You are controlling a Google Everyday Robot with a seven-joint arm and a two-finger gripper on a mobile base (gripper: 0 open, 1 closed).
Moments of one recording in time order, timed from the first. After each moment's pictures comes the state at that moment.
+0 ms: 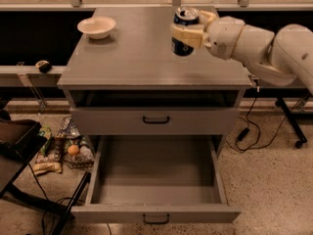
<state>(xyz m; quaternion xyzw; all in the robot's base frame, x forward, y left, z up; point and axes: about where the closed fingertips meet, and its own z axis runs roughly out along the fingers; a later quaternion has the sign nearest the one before) 0.676 -0.077 0.994 -0.38 0.56 0.29 0.67</state>
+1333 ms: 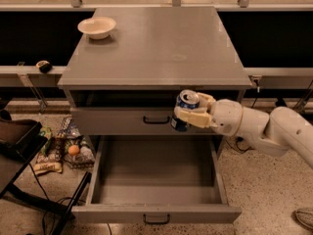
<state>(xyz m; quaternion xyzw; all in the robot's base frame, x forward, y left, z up) 0.559 -0.088 0.815 -0.38 0.57 0.43 0.59</state>
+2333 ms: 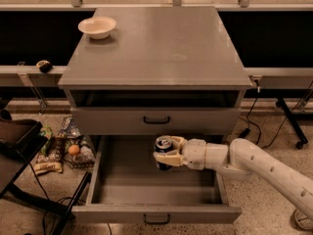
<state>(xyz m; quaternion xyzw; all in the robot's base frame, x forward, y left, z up) 0.544 -0.029 0.626 -0.42 0.63 0.42 0.50</state>
